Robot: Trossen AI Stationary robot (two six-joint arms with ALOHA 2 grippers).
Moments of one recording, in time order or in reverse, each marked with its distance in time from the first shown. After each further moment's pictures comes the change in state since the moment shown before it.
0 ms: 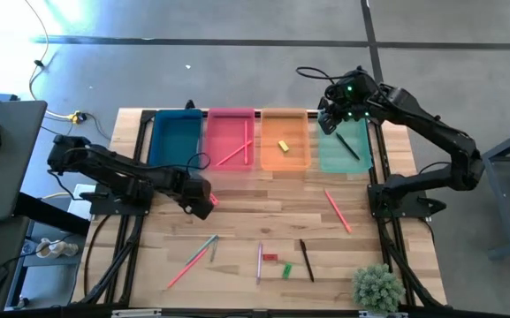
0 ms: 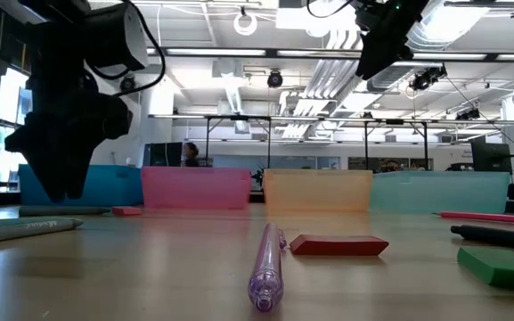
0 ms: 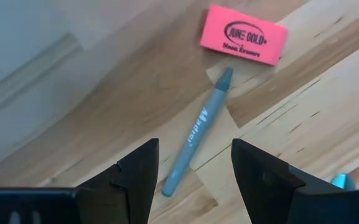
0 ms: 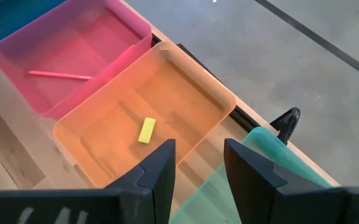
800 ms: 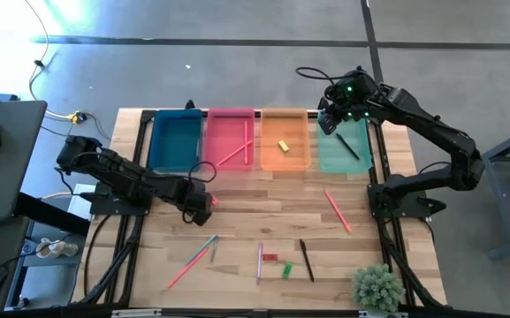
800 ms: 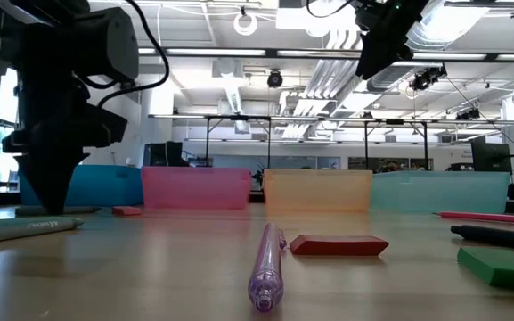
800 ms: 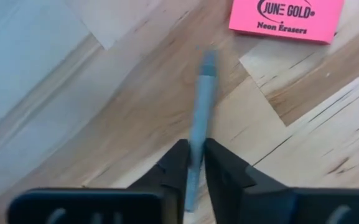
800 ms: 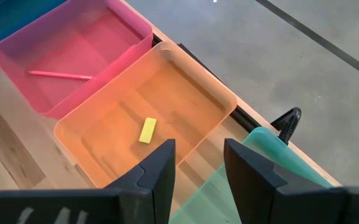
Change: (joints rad) left arm -0.089 0.126 0.006 -0.051 -0.158 0.015; right arm 0.000 0.000 0.000 0.000 0.000 0.002
